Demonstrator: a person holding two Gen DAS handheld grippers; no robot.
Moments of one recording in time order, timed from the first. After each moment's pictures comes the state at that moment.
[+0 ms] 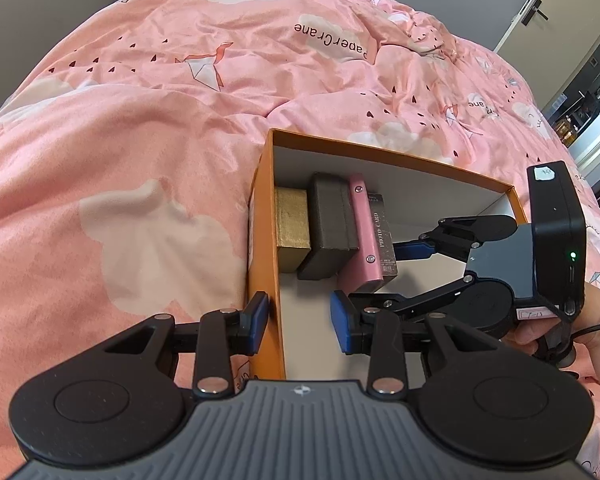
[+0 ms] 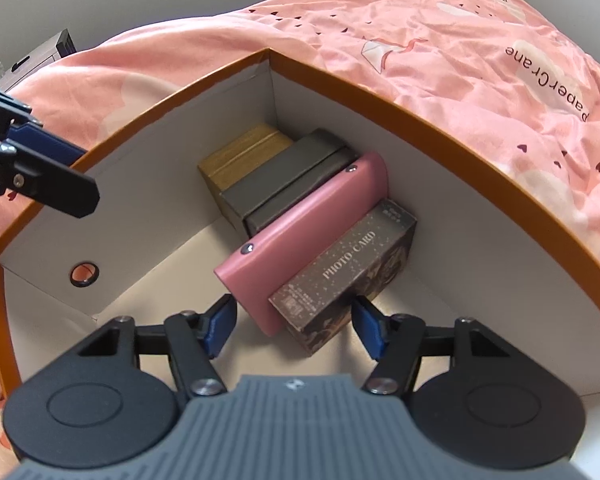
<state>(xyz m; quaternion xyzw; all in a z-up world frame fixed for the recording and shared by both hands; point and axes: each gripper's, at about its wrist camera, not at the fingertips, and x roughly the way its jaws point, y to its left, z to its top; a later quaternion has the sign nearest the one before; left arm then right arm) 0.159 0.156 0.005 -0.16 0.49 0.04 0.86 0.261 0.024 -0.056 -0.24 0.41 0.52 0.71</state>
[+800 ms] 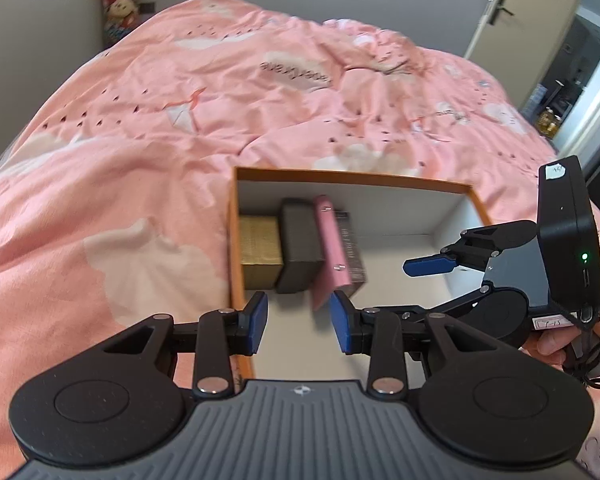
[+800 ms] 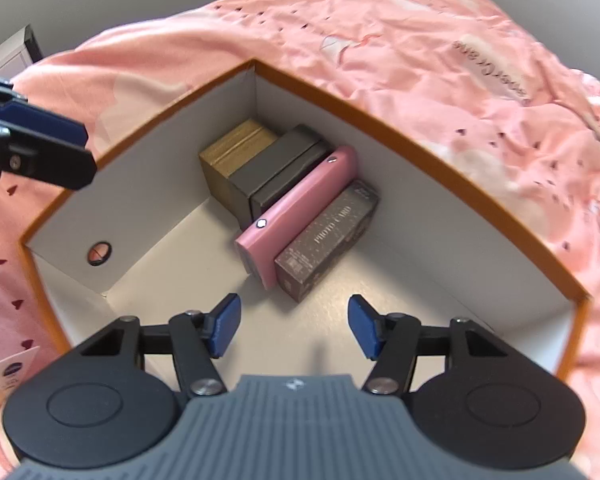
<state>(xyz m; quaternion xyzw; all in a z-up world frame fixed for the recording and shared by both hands) 0.134 0.124 0.042 -0.11 0.44 0.01 0.89 0.224 -0.004 -0.012 -0.27 0.42 0.44 0.75</state>
